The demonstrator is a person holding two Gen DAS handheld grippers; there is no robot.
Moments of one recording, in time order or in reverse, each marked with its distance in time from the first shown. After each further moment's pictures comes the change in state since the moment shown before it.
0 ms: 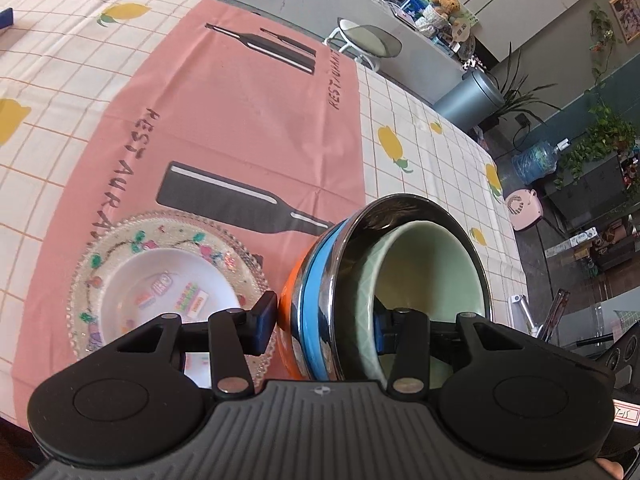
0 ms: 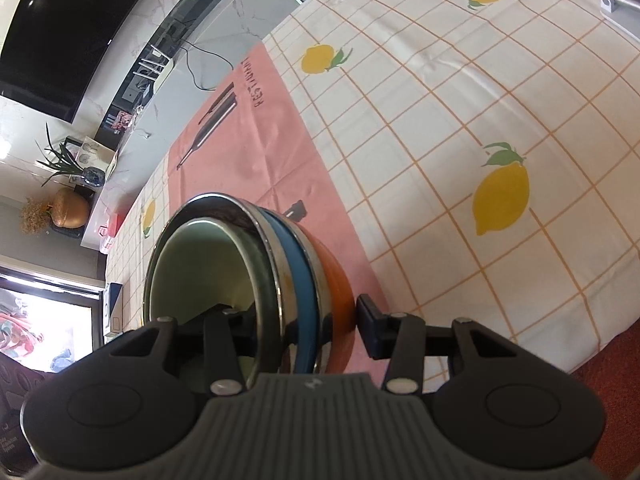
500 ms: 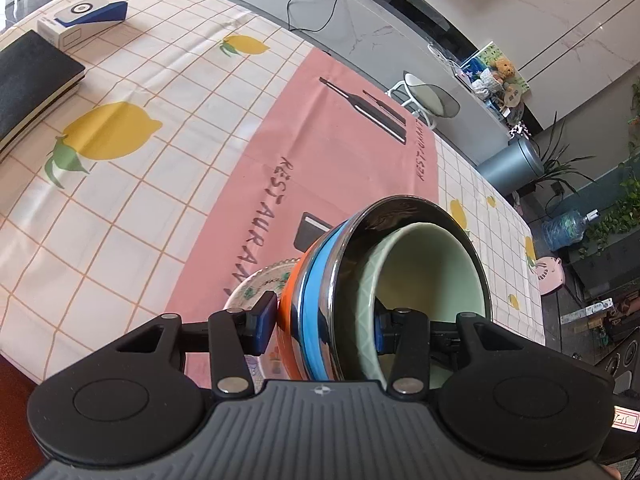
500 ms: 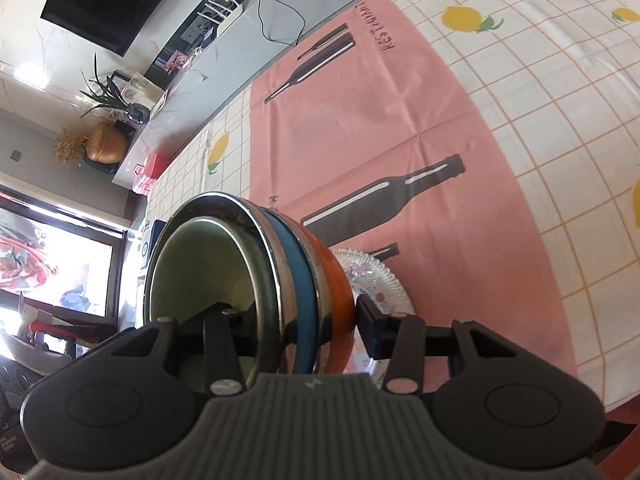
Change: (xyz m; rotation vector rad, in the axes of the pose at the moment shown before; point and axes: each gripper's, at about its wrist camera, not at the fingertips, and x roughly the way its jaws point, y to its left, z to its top) left arm -0.052 0.083 0.012 -0.165 -0.096 0.070; right arm 0.050 0.095 -0.032 -0.165 0.109 0.063
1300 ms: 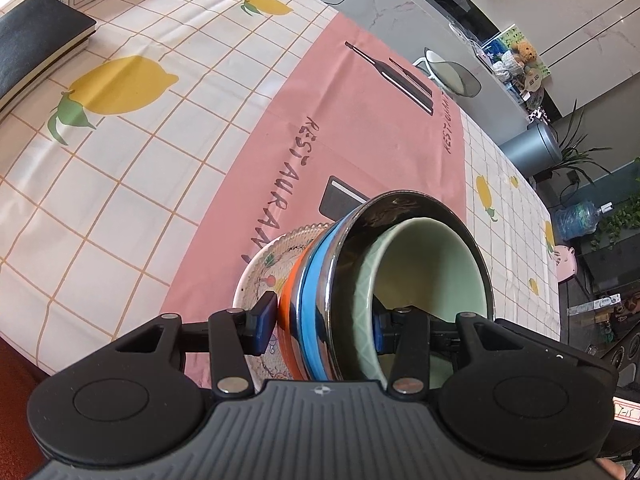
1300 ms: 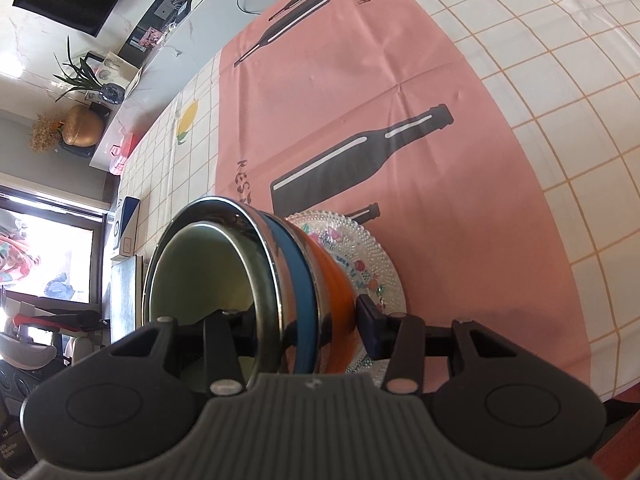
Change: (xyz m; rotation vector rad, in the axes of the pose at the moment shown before) left arm 0.020 0.014 -0.010 -0.025 0.074 0.033; right arm 0.023 -0.013 -0.006 0.033 0.070 -0.056
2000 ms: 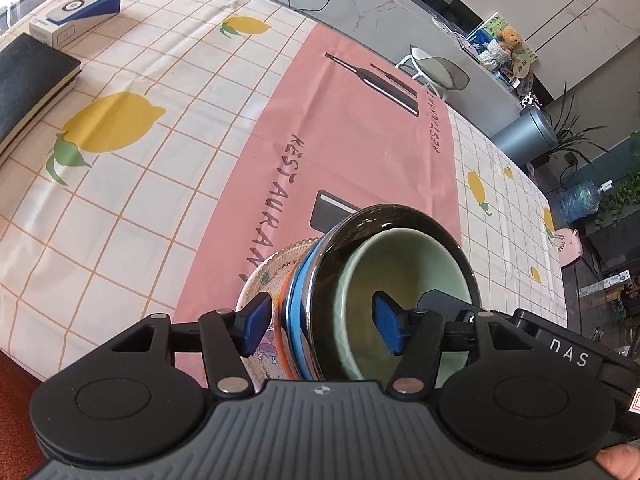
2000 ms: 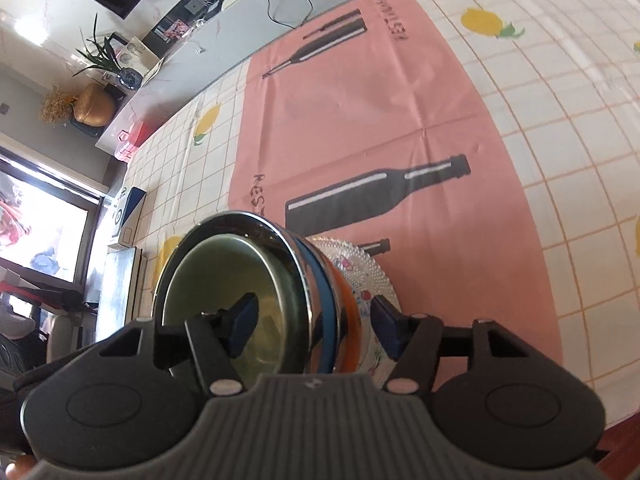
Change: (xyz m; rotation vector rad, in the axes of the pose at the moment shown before) left arm -0.016 -0.015 0.007 0.102 -0.019 0.017; right arm -0.021 0.028 0.003 -0.201 -0.088 -0.057
